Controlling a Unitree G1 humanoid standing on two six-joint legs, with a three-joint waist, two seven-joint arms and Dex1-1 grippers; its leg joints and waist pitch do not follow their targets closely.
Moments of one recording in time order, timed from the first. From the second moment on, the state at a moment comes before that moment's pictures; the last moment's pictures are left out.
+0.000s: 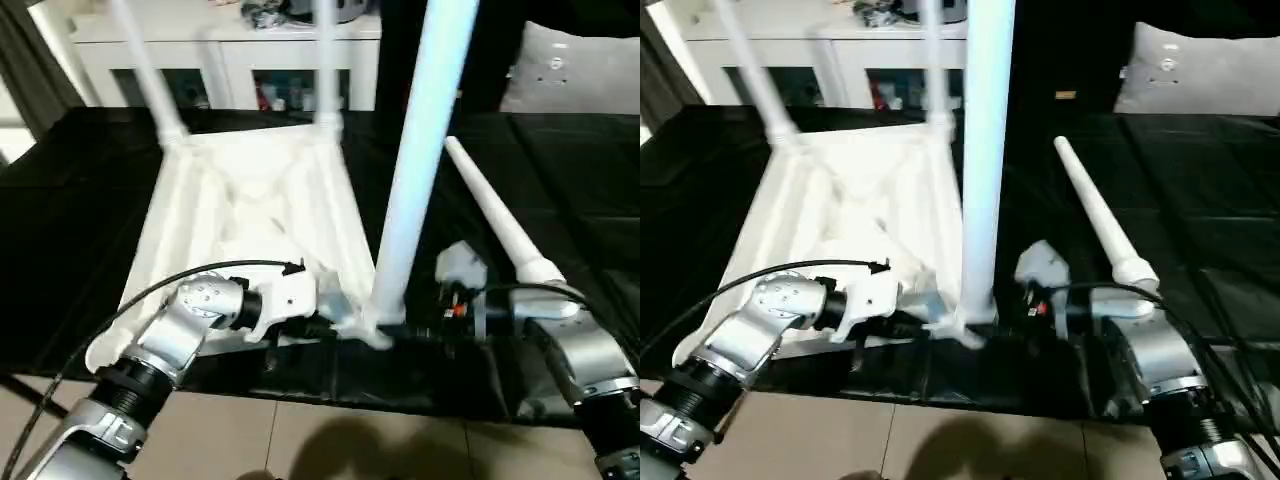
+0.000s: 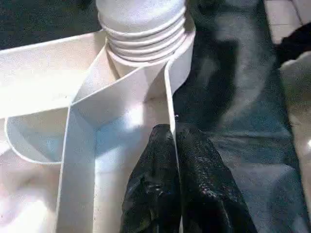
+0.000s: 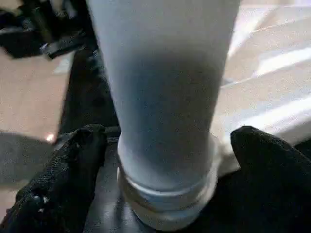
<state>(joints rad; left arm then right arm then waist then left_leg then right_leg) -0.48 0.42 -0.42 0.38 0.04 -0.04 -1.23 -0.33 -0.51 0.20 0.24 0.21 0.19 1.23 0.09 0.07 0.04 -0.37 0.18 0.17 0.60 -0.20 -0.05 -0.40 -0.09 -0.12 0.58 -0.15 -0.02</state>
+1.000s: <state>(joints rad) -0.38 0.22 -0.28 0.29 0.02 0.27 -0.86 -0.33 -0.21 0.08 0.31 0.17 0.30 0.70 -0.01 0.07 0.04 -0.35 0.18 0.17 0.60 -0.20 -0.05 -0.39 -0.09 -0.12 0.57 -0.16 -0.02</state>
